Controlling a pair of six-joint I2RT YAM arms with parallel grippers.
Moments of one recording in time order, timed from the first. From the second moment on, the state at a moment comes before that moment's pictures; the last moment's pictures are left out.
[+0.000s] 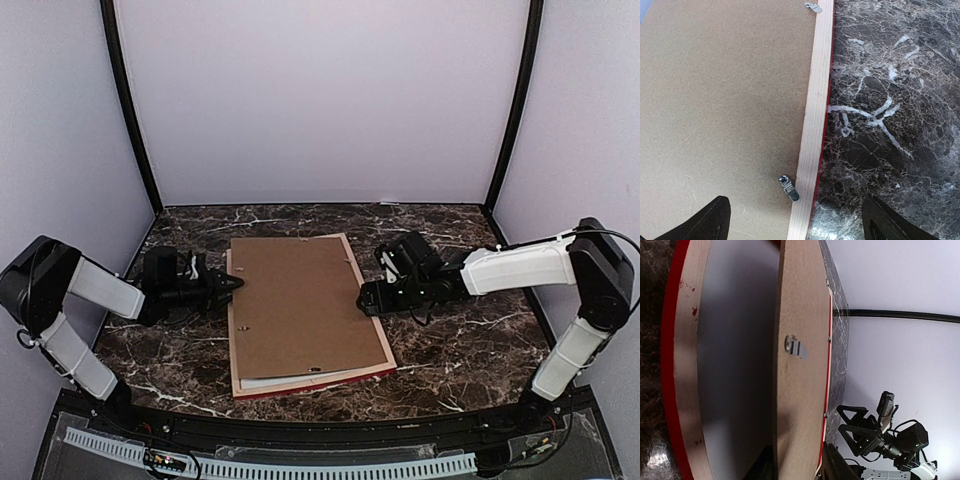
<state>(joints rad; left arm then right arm) -0.29 1.57 0.46 0.62 0.62 -1.15 0.79 1.64 0.93 -0.19 0.05 0.48</state>
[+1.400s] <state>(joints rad) -0.29 1.66 0.60 0.49 0.68 -1.02 0.98 1.56 0.73 -0.11 -0.08 0.71</state>
